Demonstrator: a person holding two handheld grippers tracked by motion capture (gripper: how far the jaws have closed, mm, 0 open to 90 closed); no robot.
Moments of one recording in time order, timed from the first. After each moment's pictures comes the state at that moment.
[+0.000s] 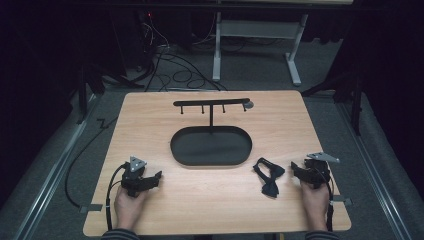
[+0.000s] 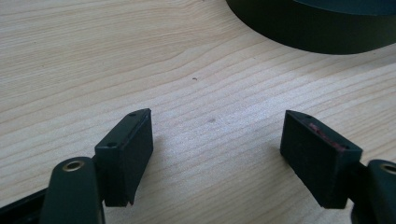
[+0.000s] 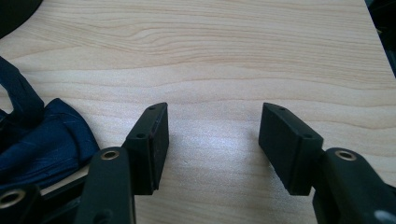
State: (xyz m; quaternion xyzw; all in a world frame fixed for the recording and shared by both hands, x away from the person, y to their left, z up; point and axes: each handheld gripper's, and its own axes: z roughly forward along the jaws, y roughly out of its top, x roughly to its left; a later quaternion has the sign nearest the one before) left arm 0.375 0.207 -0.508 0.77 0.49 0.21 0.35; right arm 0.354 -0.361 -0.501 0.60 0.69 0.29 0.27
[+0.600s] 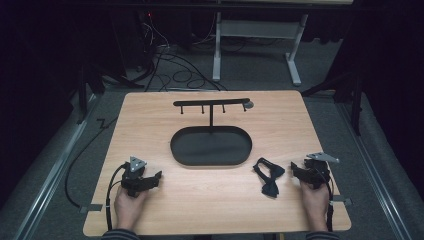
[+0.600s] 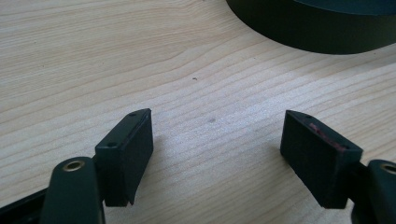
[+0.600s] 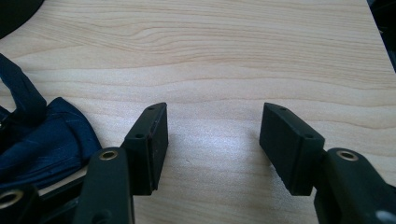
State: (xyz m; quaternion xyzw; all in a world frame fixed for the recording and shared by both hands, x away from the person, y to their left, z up) left arm 0.375 0.207 -0.508 0.77 0.49 0.21 0.35; right arm 0.354 -0.360 -0.501 0.61 0.69 0.29 0.27
